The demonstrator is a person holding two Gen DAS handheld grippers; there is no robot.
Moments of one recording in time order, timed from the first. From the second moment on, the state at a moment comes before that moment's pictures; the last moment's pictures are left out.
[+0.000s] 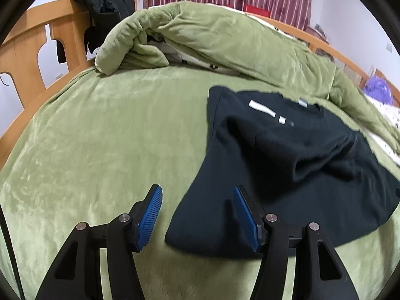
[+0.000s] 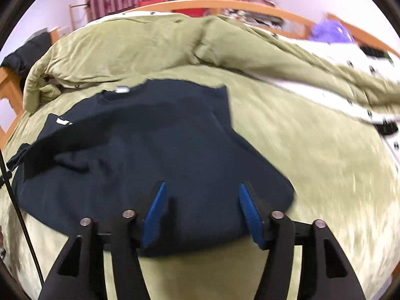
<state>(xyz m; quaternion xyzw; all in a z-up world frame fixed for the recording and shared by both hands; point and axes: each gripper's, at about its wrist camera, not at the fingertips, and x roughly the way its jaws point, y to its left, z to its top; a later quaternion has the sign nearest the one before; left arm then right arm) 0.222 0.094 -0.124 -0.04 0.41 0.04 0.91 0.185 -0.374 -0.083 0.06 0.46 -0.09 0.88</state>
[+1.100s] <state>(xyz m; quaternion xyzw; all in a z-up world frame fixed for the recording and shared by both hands) 0.214 0.079 -0.125 -0.05 0.43 -0.01 0.90 0.179 -0.378 -0.108 0.05 0.48 -0.11 0.87</state>
